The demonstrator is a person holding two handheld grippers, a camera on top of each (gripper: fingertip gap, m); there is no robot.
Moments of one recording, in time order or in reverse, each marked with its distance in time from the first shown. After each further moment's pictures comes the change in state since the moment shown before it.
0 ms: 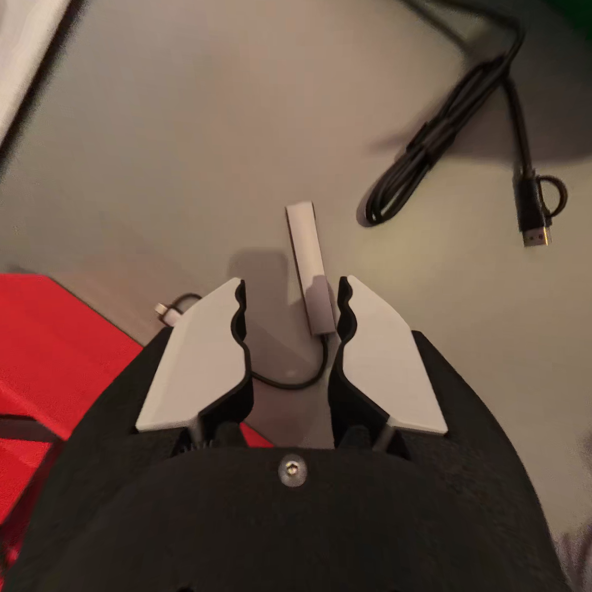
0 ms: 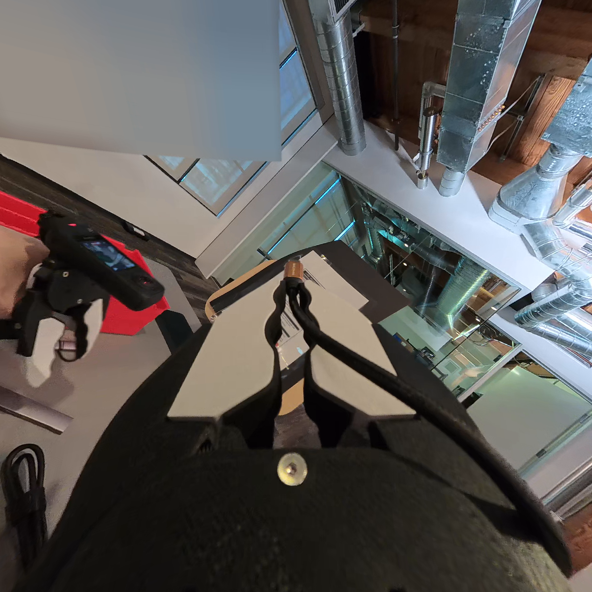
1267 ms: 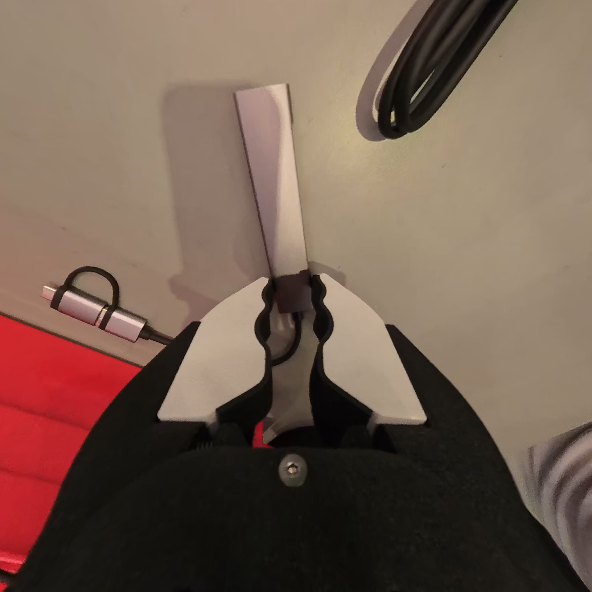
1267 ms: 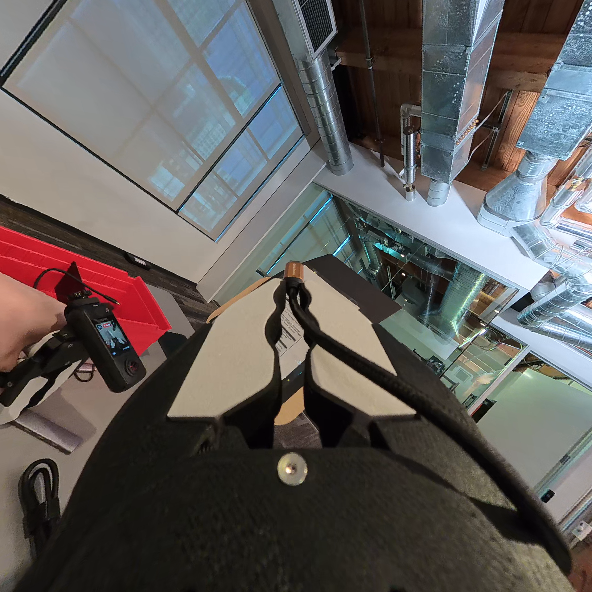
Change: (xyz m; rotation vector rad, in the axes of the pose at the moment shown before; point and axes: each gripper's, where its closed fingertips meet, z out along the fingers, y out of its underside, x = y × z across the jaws) left arm 0.020 0.056 0.042 -0.422 0.115 0.029; right arm 0.018 -0.014 -0.028 0.074 0.032 0.065
